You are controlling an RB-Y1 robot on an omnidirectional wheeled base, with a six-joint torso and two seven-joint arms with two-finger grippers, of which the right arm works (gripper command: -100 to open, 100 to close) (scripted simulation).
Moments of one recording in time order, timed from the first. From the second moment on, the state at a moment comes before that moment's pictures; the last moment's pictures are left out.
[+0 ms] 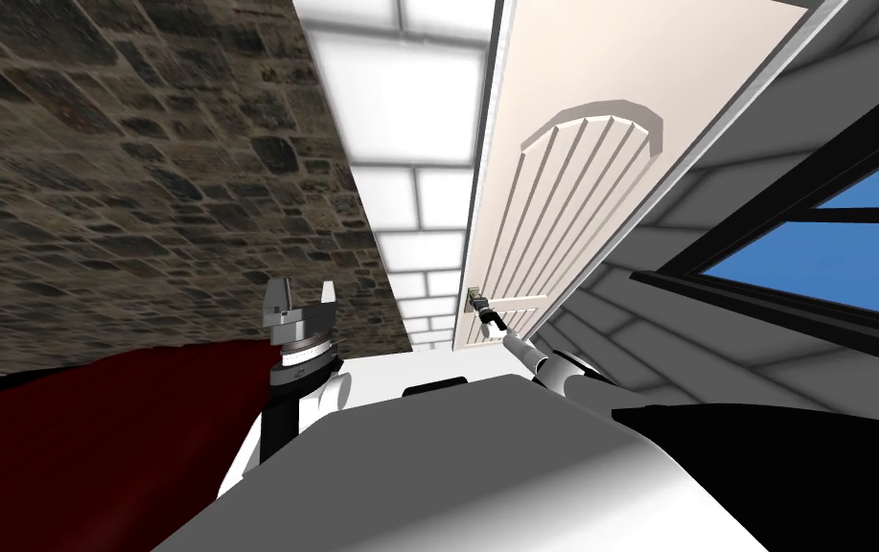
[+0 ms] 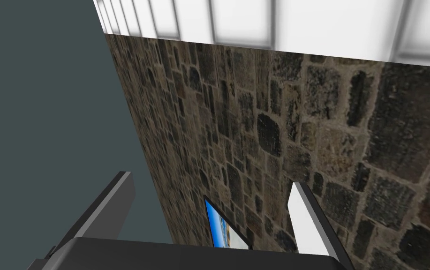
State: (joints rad) arm -0.32 -0.48 0.43 -0.85 -0.88 -0.53 -1.38
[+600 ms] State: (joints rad) arm -0.31 -0.51 0.48 -0.88 -0.87 -0.54 -1.42
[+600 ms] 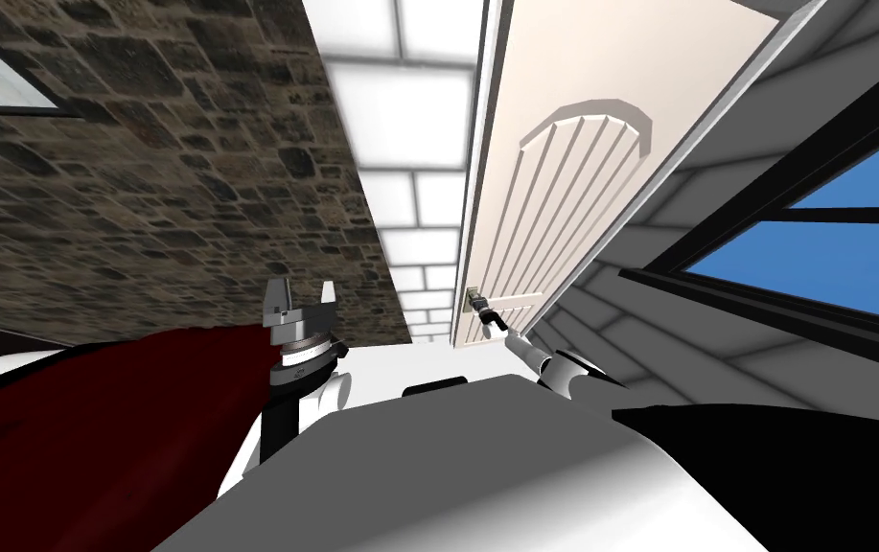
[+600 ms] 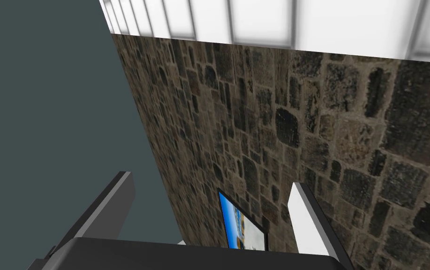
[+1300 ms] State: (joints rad) arm -0.31 -0.57 0.59 -0.92 -0.86 -0.55 -1.50
